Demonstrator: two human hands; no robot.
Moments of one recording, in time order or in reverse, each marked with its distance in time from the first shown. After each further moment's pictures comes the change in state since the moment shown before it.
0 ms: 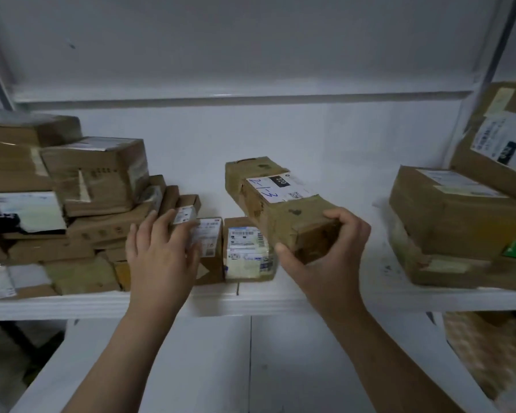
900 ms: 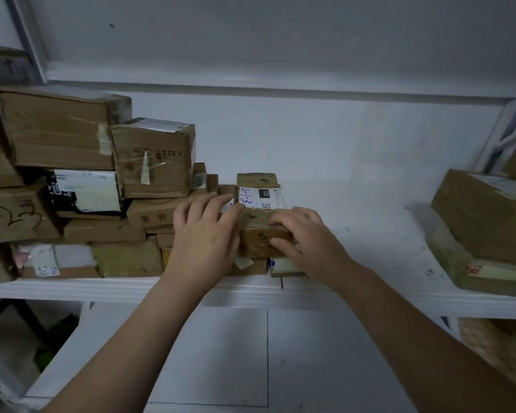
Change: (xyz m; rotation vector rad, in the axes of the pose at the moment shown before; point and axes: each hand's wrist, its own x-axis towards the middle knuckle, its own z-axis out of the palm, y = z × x) left_hand 0.022 -0.049 -0.009 -0.013 0.021 0.292; right_hand 0.015 -0.001 0.090 -0.391 -0.751 -0.210
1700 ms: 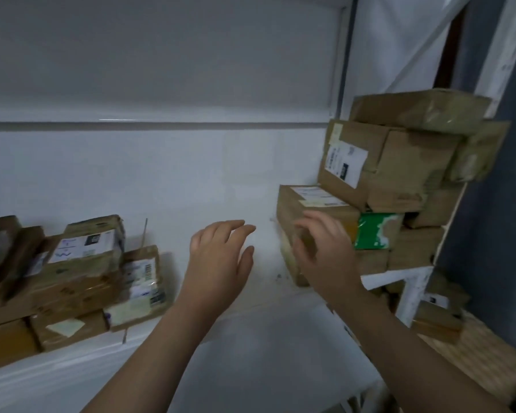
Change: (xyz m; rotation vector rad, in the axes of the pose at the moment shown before) left_hand 0.056 0.237 0.044 -0.478 -0.085 0.191; right_hand -0.141 0.113 -0.171 -0.305 0.561 0.308
